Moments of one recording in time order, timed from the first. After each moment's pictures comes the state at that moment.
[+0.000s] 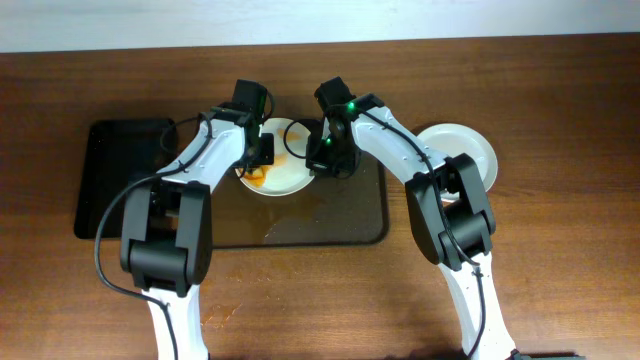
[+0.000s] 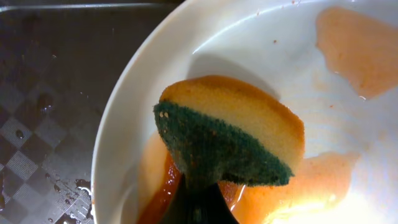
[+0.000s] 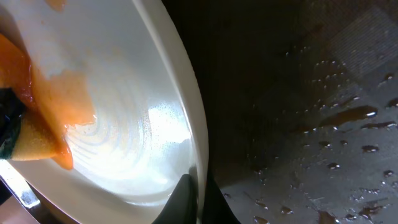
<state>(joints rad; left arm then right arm) -0.23 2.20 1.54 -0.71 -0.08 -0.21 0.46 2.40 1.92 -0.91 -0.42 0.58</state>
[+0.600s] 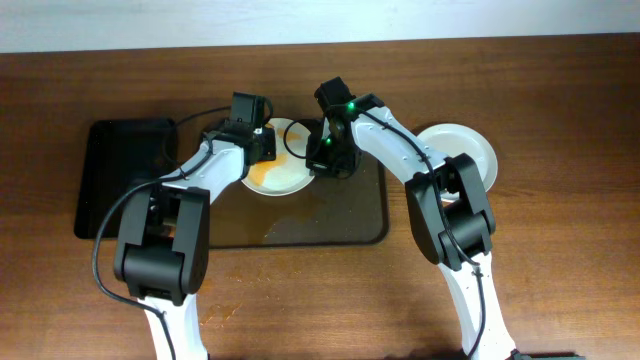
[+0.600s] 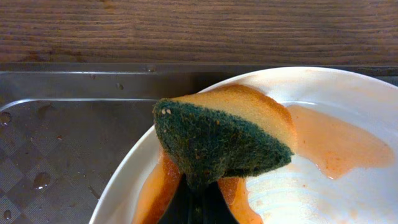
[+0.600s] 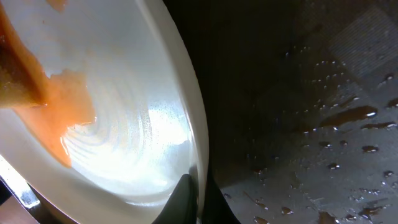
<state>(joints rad) -0.23 2.14 1.33 -0.27 -0.10 -0.21 0.46 2.40 1.92 -0.91 -0.42 0.58</state>
